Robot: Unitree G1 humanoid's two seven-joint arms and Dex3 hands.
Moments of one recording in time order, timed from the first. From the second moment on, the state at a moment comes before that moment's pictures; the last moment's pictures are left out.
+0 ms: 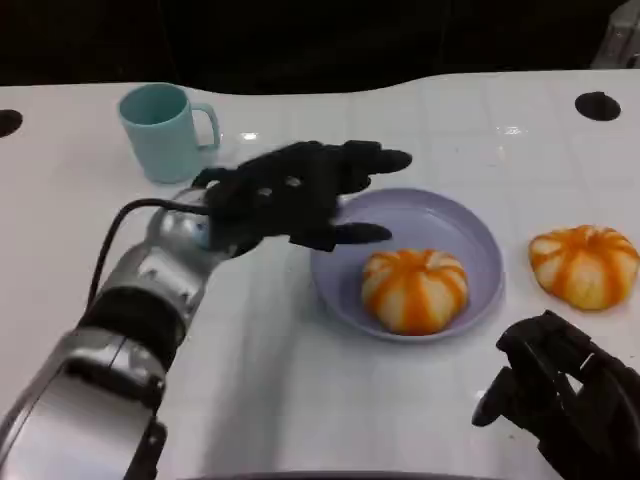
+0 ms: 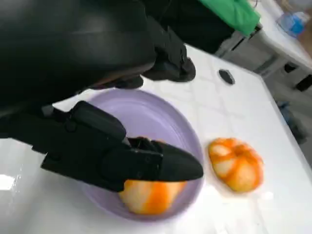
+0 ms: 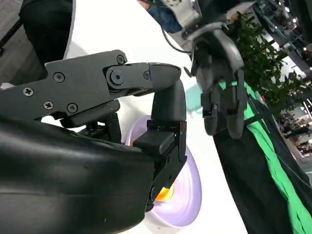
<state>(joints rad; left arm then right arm) -0.89 0.06 -0.22 1.06 0.17 -0.43 -0.47 0.28 0.01 -0.06 -0.40 0.57 0.45 0.20</state>
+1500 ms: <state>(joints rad) 0.11 -0.11 0.15 -0.24 -0.68 0.58 -0.23 0.28 -0.01 -0.06 -0.42 0.57 0.46 0.20</state>
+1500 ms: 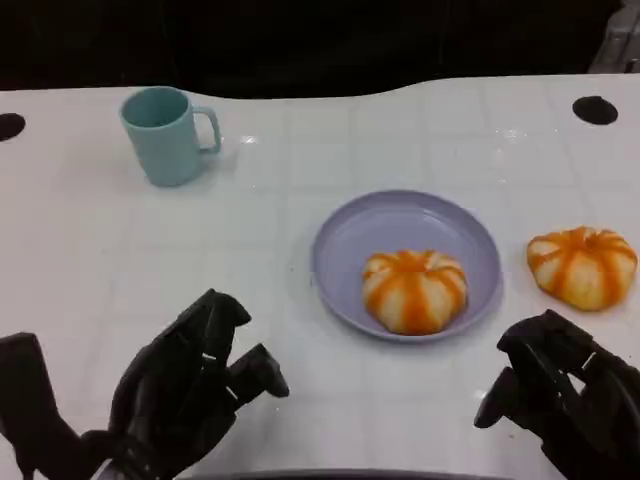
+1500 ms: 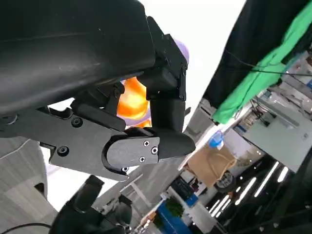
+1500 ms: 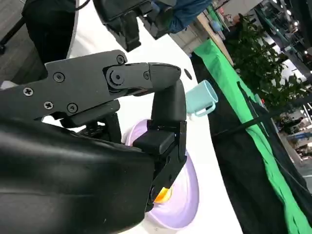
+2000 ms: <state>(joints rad) 0.13 -0.09 0.13 -0.24 -0.65 0.56 -0.22 0.28 -0.01 -0.07 -0.43 0.57 0.46 0.20</state>
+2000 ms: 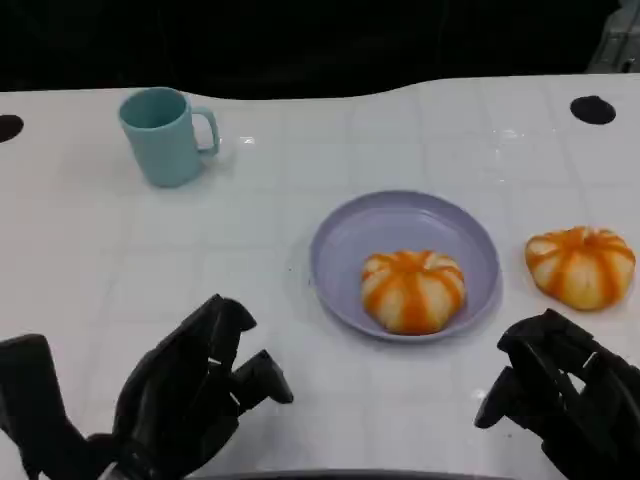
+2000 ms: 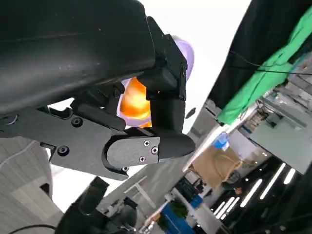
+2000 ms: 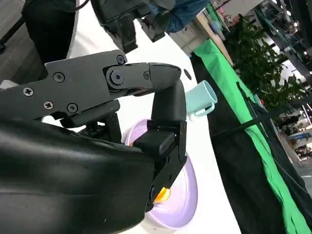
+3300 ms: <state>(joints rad) 0.14 -0.08 0.11 -0.21 -0.61 0.49 -0.22 0.28 -0.01 -0.07 -0.41 0.57 0.46 0.21</state>
